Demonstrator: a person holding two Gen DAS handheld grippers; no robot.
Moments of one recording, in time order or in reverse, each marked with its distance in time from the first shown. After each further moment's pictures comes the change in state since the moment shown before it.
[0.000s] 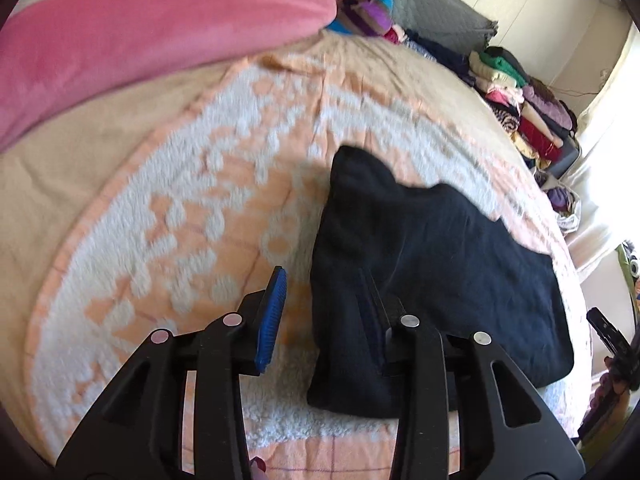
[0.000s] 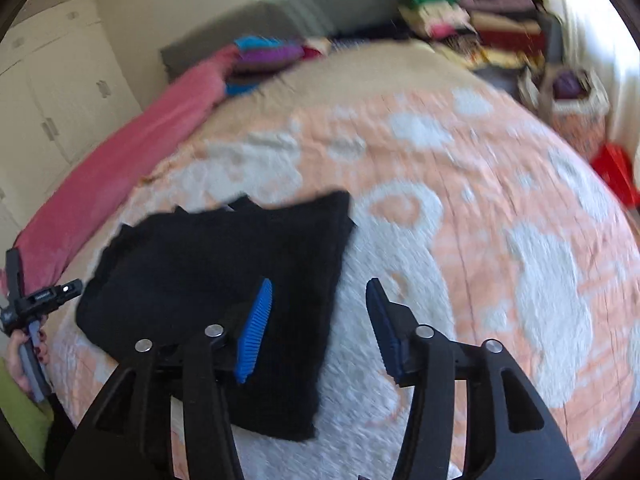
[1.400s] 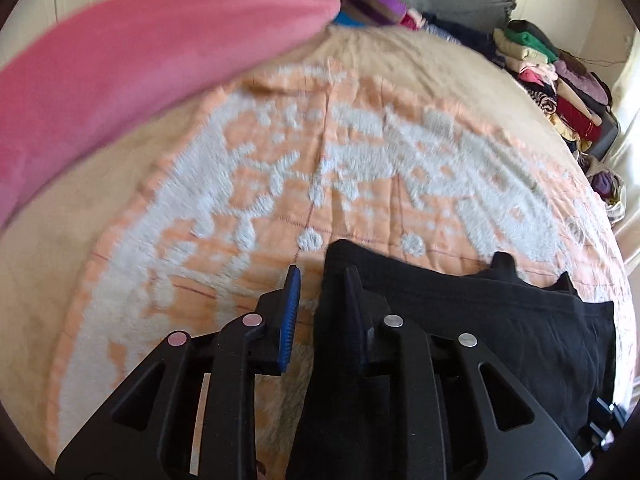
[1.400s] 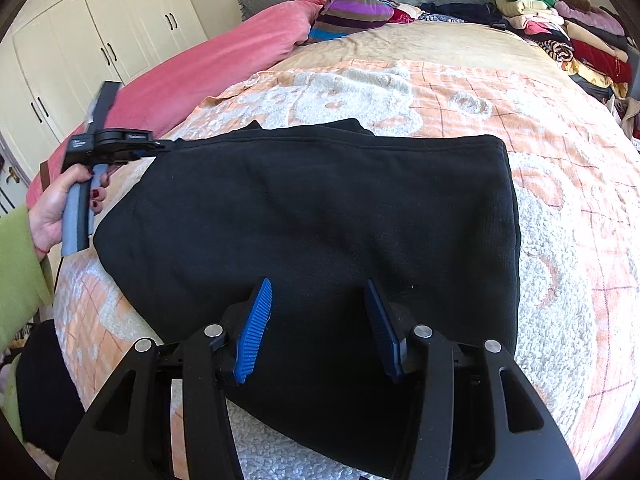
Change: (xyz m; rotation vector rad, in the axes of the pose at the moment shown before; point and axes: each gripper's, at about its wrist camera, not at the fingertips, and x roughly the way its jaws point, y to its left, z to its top) left arm 0.086 -0.033 0.084 0.112 -0.001 0.185; right arm 0.074 0.050 -0.035 -0.174 0.202 0.114
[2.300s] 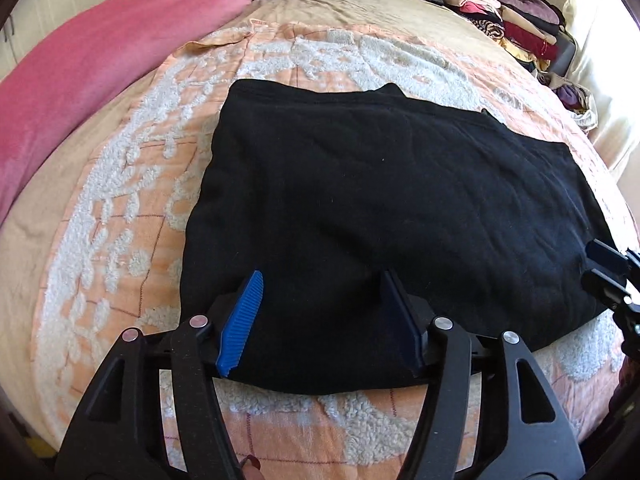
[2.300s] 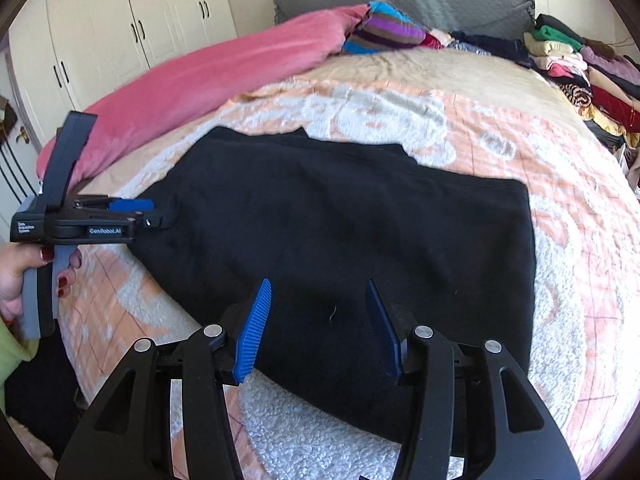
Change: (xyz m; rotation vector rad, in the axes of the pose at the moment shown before) left arm -0.051 -0.054 -0.123 0.189 0.117 -0.055; right arm 0.000 0.038 -0.006 -0.146 0.020 -0.026
